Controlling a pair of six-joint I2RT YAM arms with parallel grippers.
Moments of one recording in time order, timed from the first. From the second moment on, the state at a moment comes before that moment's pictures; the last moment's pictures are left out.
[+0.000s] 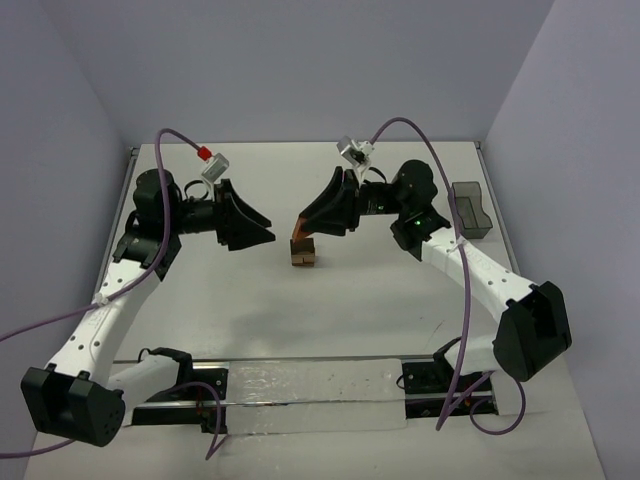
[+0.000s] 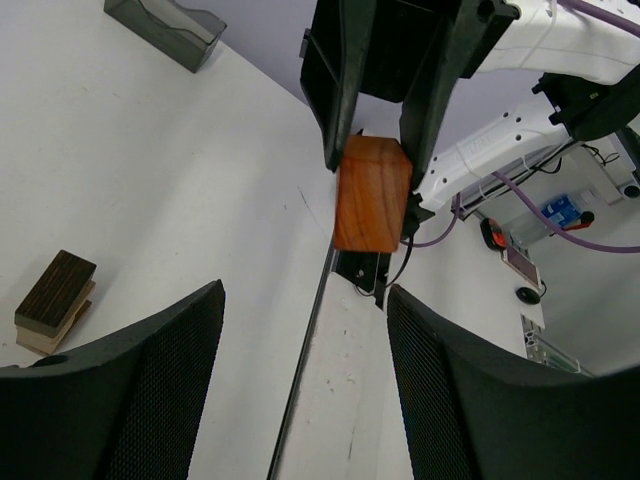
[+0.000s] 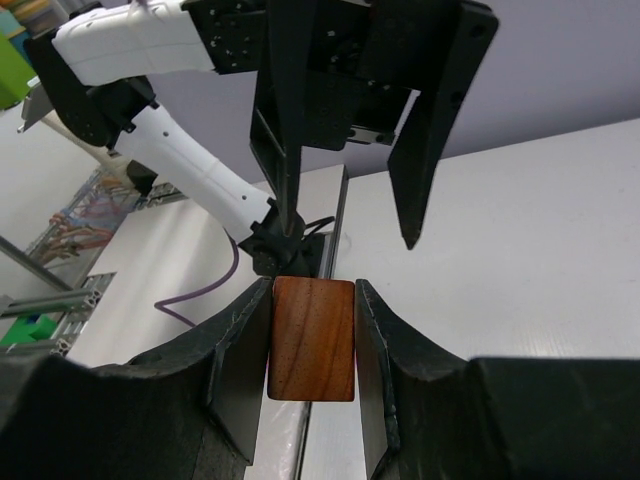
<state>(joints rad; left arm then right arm) -0.26 1.07 0.99 -0.09 1.12 -0.42 0.52 1.35 1.04 0.57 -1.12 0.58</state>
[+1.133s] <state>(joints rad) -0.43 1.16 1.12 -0.25 1.09 -0.25 0.58 1.37 1.06 0.41 -1.13 0.45</state>
